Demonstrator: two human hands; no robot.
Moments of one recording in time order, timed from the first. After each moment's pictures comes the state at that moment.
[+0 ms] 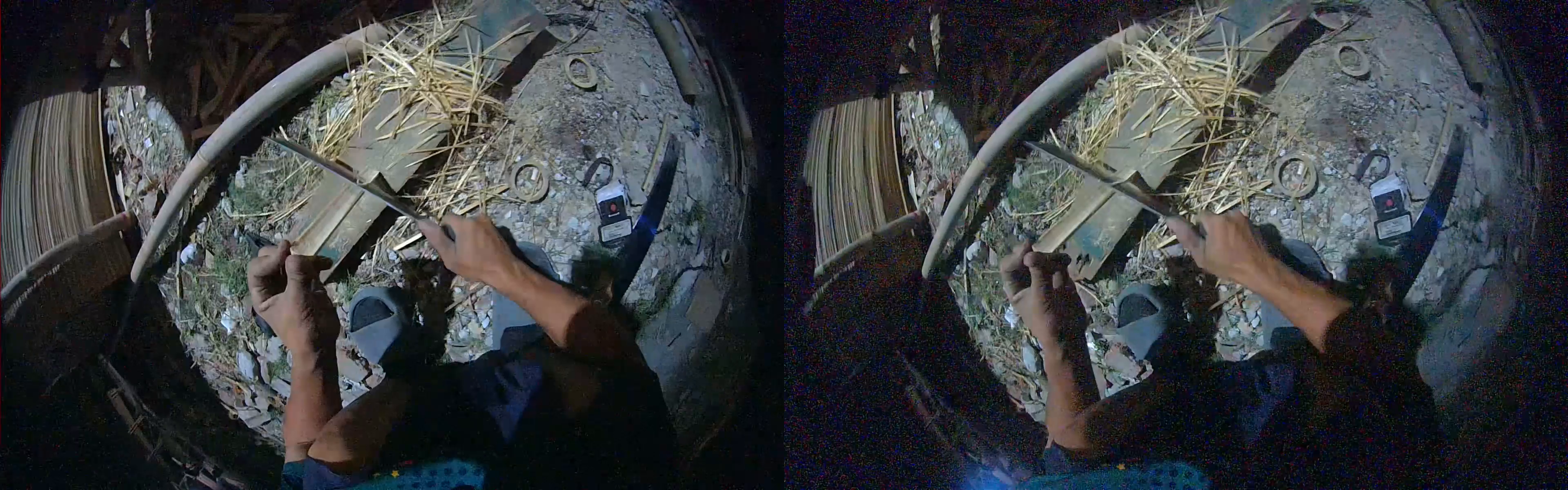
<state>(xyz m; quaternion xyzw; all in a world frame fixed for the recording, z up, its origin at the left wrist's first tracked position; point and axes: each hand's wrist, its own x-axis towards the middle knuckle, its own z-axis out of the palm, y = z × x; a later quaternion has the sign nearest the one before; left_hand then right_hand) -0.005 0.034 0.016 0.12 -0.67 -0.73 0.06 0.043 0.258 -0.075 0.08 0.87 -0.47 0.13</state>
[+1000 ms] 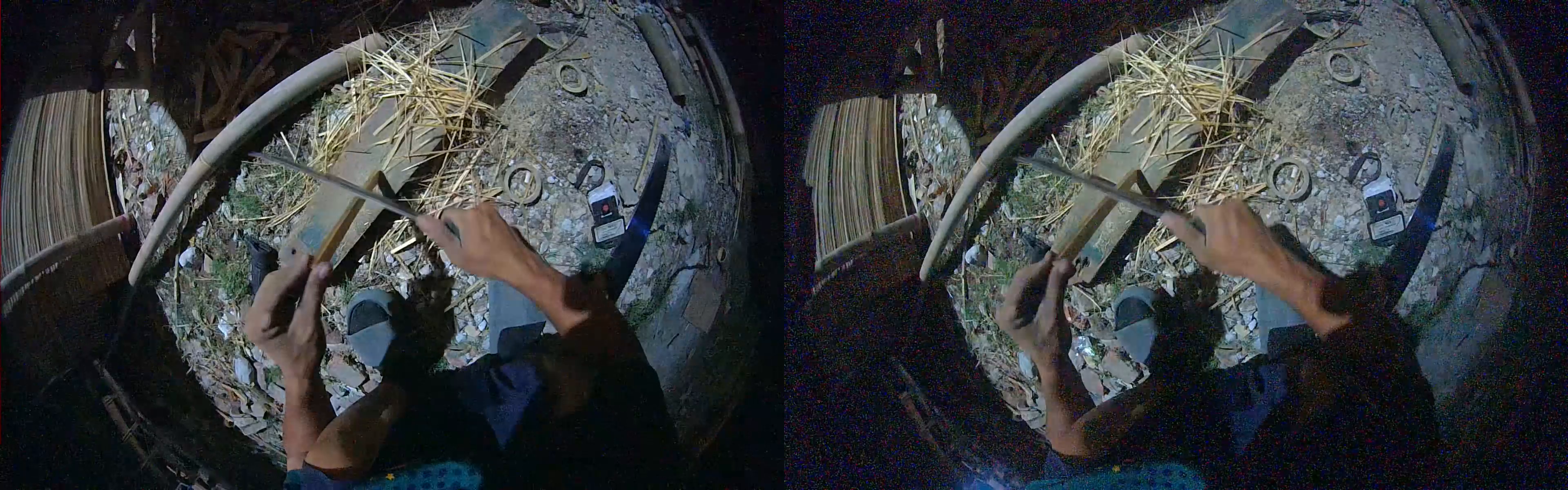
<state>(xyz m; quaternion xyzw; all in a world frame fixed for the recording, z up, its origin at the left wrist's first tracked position) 0.007 0.022 0.054 0.02 -0.88 -0.47 0.03 0.025 0.279 -0.042 0.01 0.88 -0.45 0.15</state>
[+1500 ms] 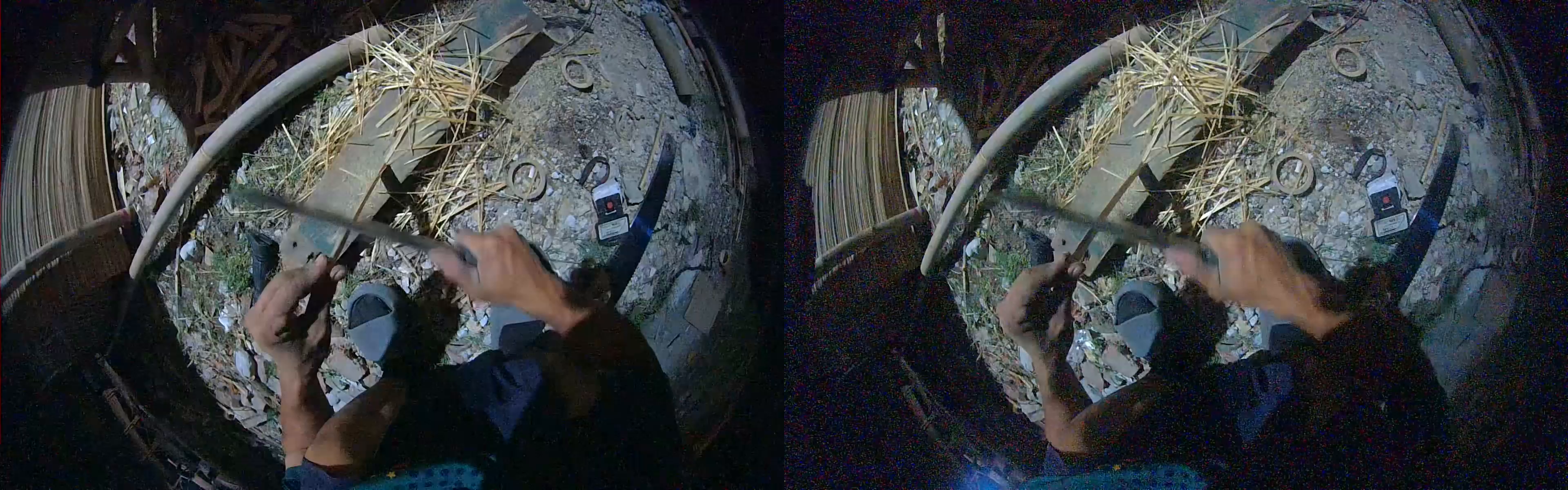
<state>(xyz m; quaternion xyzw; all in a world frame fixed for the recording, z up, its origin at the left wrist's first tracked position) 0.005 0.020 0.064 -0.14 -0.93 -0.33 0.04 0.054 0.285 0.000 -0.04 0.86 -0.49 0.16</state>
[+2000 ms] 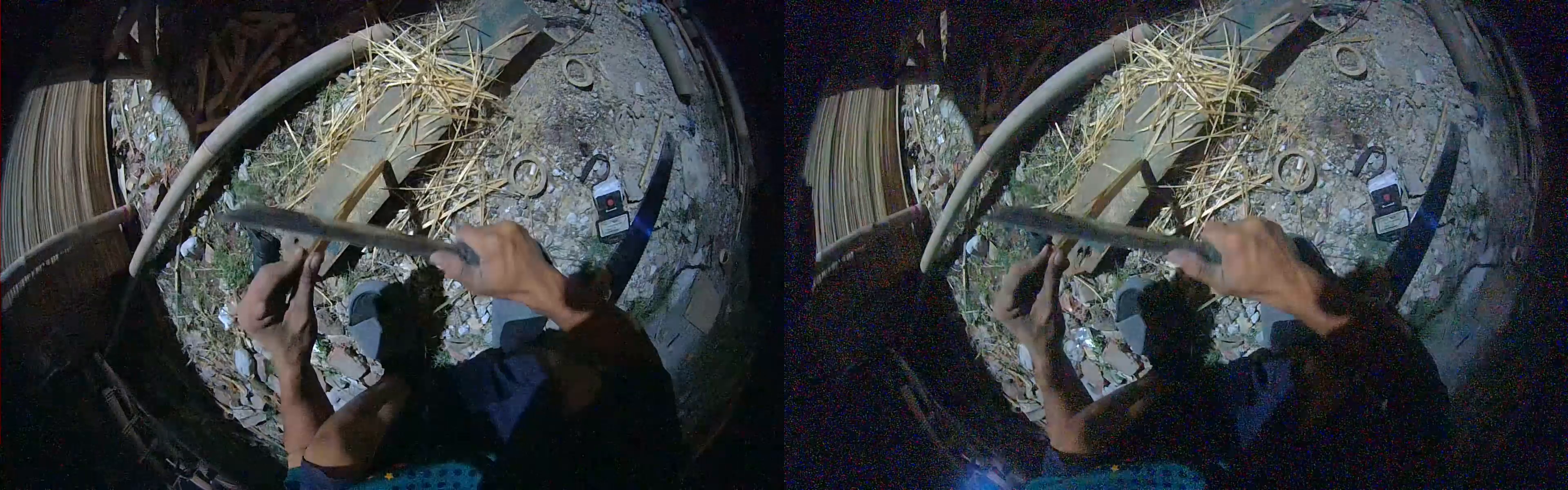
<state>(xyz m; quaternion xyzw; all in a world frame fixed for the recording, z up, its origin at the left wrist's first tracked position) 0.006 0.008 0.059 -0.01 -0.92 -0.39 0.02 0.054 0.284 -0.013 -0.07 0.89 -0.44 0.08</state>
